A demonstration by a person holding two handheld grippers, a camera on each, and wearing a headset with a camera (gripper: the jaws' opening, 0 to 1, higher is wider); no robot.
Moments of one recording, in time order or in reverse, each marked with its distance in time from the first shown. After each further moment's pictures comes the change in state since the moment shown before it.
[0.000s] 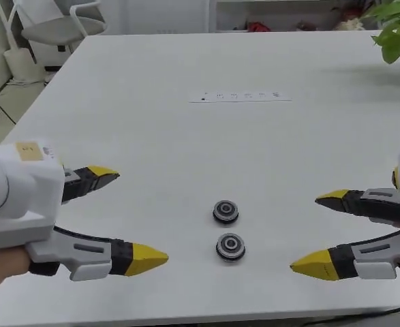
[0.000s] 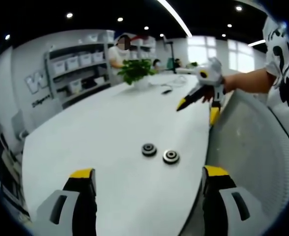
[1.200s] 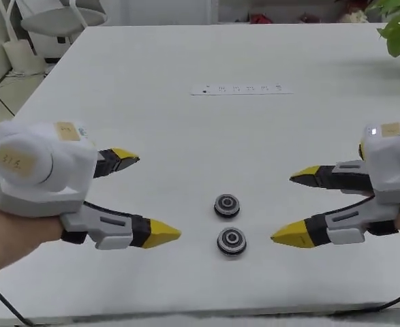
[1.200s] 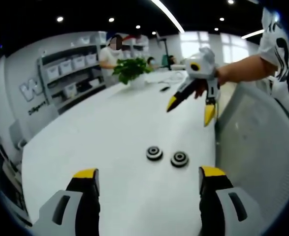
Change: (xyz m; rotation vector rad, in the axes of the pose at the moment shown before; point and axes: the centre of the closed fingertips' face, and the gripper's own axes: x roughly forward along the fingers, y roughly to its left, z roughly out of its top) left arm 0.034 0.015 0.005 0.068 0.009 -0.021; right arm 0.031 -0.011 0.023 -0.101 0.001 0.070
